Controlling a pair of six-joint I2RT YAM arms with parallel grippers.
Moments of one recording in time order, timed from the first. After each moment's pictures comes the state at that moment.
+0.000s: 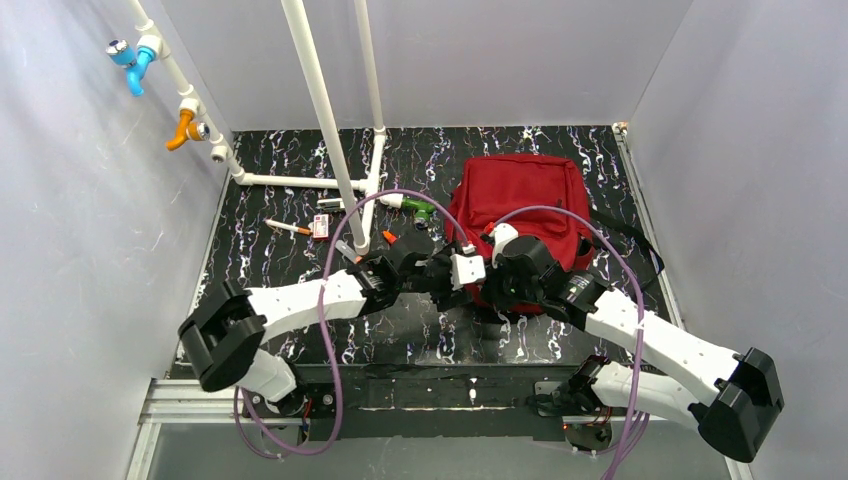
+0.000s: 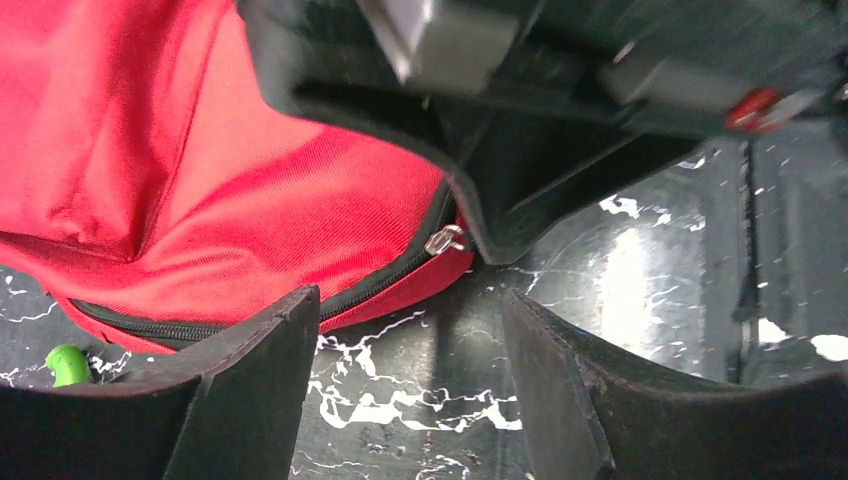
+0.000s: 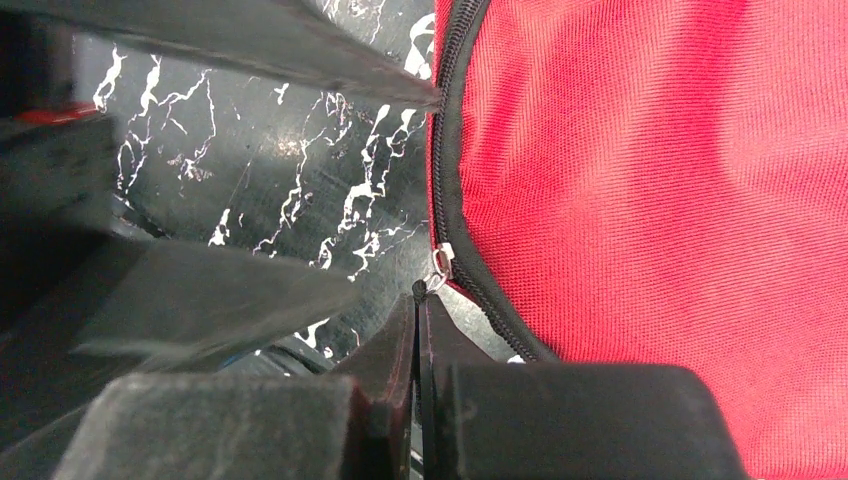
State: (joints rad) left arm -0.96 1.42 0.85 0.10 0.33 0.42; right arm 0.84 0.99 0.72 -0.49 -0.03 0.34
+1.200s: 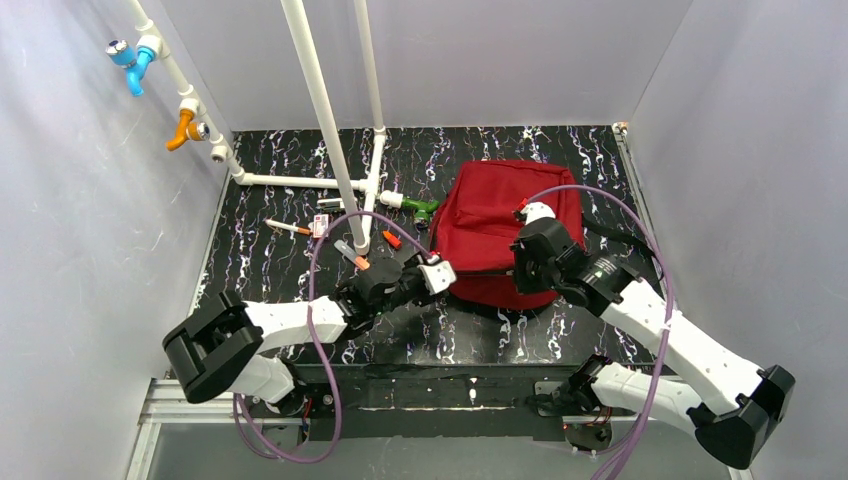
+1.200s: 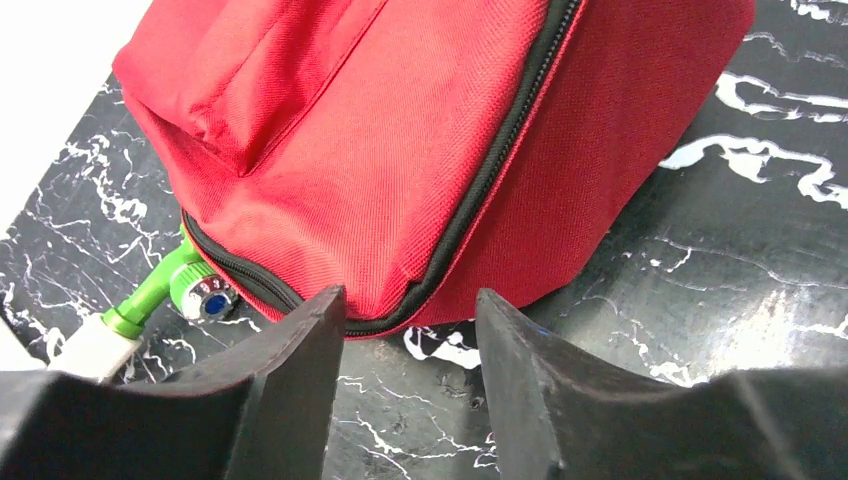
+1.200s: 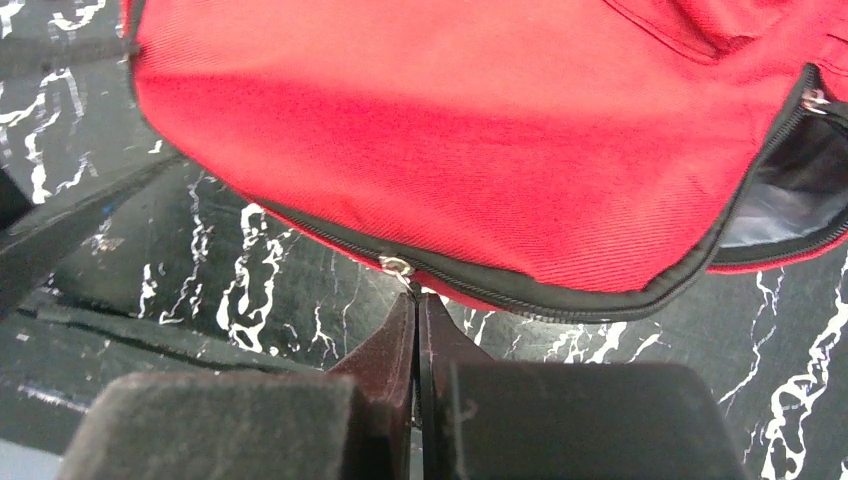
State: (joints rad) left arm -0.95 1.38 0.51 0.60 0.05 0.45; right arm 0.77 0.99 0.96 -0.87 0.24 0.46
